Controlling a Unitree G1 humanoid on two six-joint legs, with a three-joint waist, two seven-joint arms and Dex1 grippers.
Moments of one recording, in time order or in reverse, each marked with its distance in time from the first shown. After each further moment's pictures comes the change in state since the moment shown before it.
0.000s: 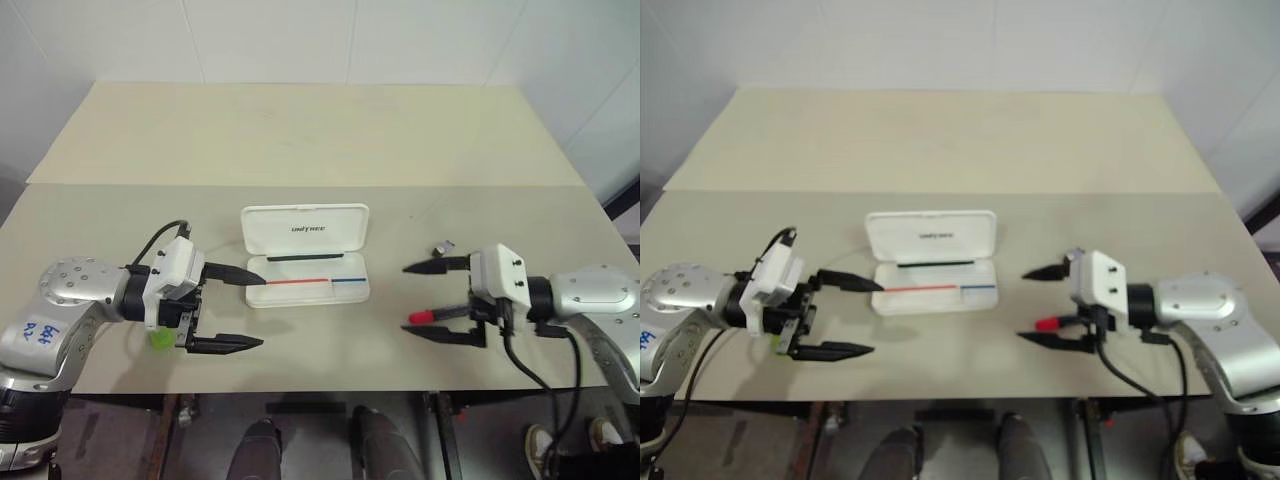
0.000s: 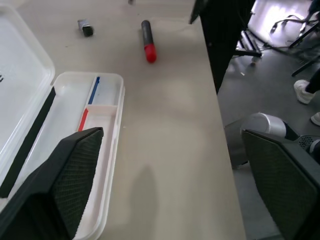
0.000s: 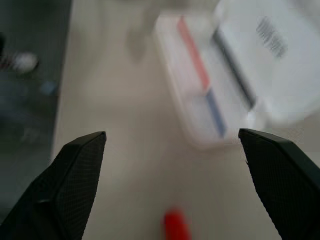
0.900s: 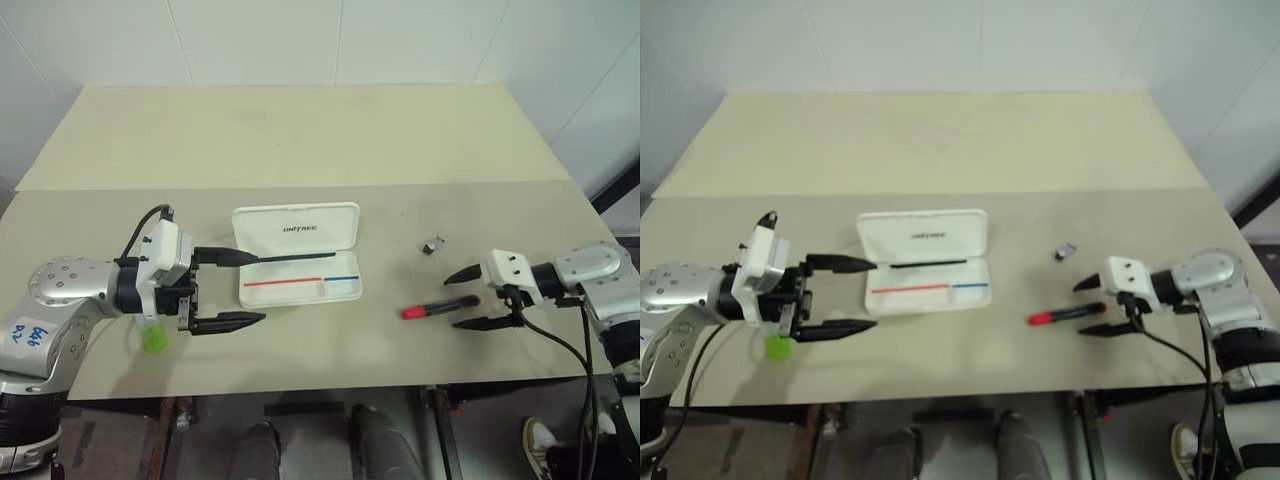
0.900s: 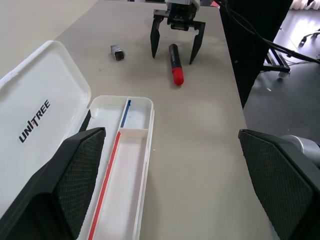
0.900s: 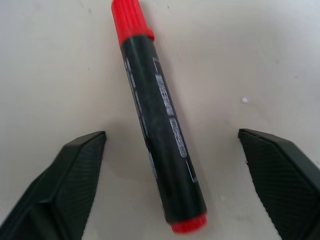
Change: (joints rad) left arm -0.042 -0.024 0.037 0.003 -0.044 0.024 0.099; right arm -0.452 0.110 0.260 1.015 -0.314 -0.565 0.270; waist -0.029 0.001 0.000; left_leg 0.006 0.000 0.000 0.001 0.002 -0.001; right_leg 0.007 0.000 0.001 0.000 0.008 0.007
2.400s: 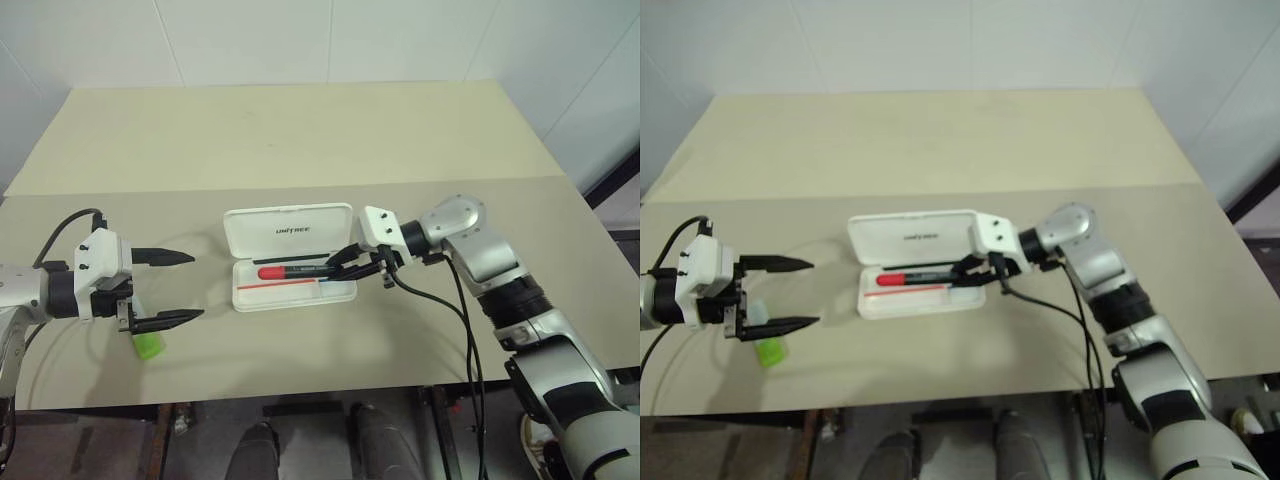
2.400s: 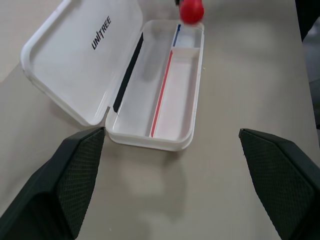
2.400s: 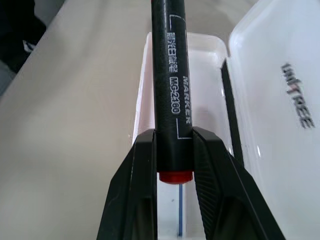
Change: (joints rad) left arm 0.133 0.136 0.147 0.232 0.123 -0.244 -0.071; right arm -0.259 0.447 0.146 -0.325 -0.011 0.406 -0.136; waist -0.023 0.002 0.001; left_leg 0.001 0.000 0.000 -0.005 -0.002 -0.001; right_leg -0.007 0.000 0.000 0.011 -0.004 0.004
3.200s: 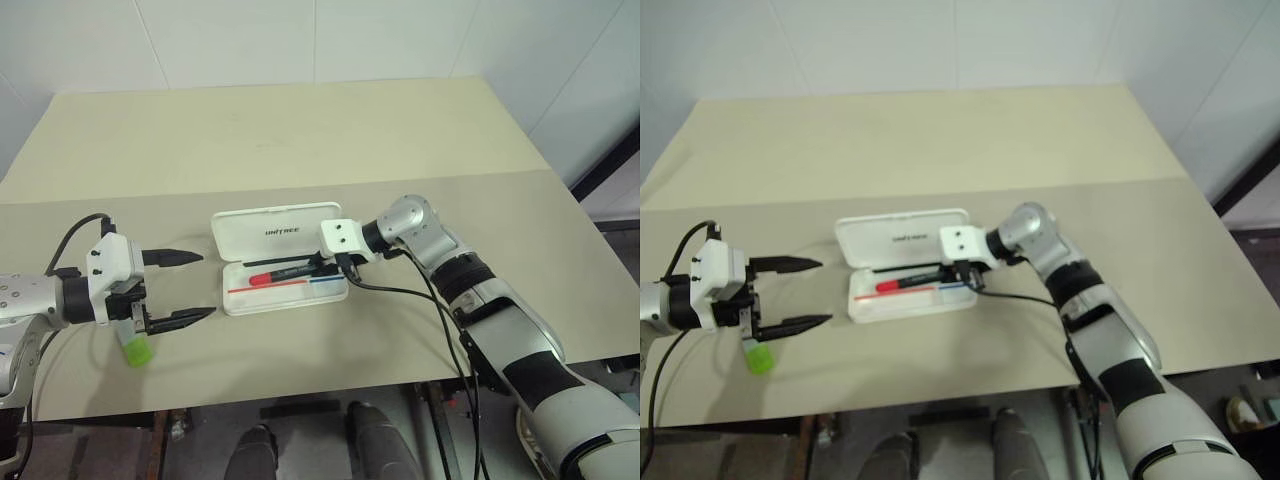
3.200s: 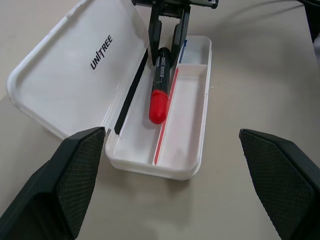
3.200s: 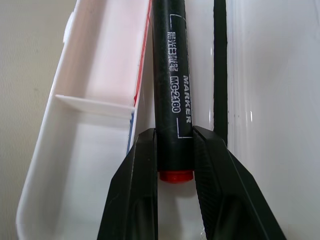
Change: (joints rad) left arm 0.026 -0.053 -0.006 -0.072 -0.001 0.013 0.077; right arm -0.179 0.171 0.061 0.468 -0.250 -0.309 -0.106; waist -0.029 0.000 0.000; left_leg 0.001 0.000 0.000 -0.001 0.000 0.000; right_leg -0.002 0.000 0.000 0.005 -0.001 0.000
